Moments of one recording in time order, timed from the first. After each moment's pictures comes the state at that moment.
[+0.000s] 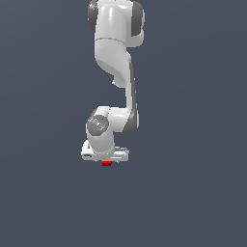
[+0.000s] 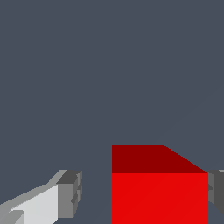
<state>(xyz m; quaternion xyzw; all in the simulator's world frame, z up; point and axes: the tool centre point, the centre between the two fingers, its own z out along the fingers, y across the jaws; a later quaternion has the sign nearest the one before) 0.066 -0.079 0.019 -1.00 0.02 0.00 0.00</state>
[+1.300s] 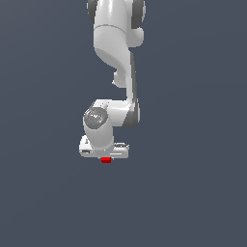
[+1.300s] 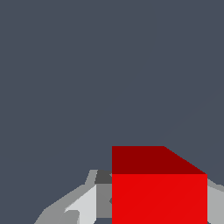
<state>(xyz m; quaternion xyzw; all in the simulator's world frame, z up) 0.065 -0.079 0.054 -1.00 0.02 0.00 0.00</state>
